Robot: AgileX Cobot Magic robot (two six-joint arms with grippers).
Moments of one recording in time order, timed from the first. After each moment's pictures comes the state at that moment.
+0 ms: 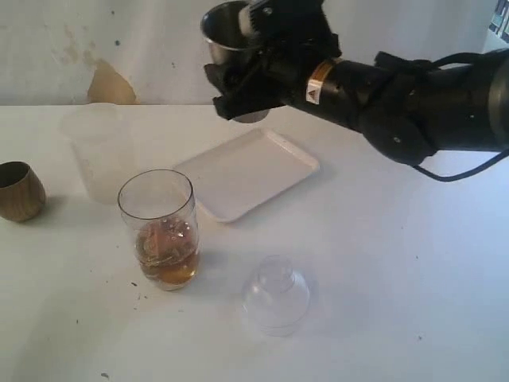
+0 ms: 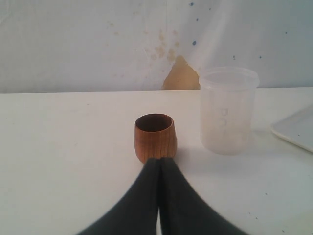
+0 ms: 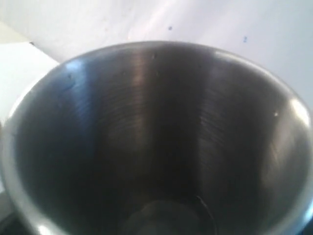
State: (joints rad) left arm 0.05 0.00 -0.01 -0.04 0.21 0.08; right arm 0.39 1.72 -1.11 -0.41 -0.45 0.22
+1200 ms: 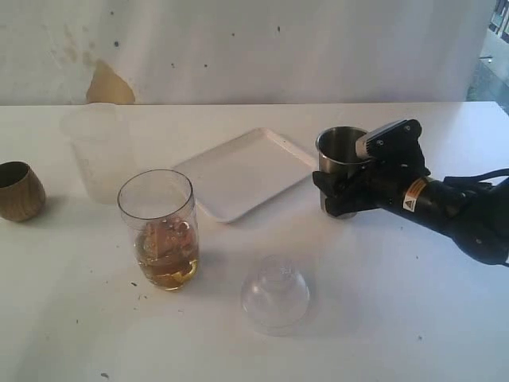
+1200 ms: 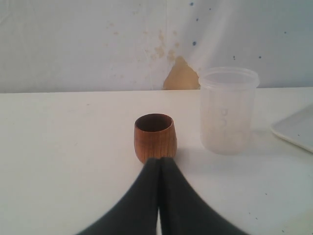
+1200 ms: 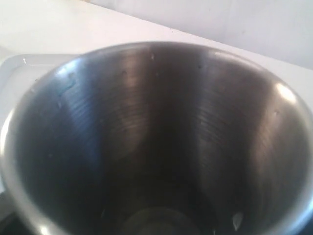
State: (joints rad) left arm 0.05 0.00 -0.01 -0.04 0.21 0.08; right arm 0.01 2.01 -0.80 -0.58 -0.89 0.22
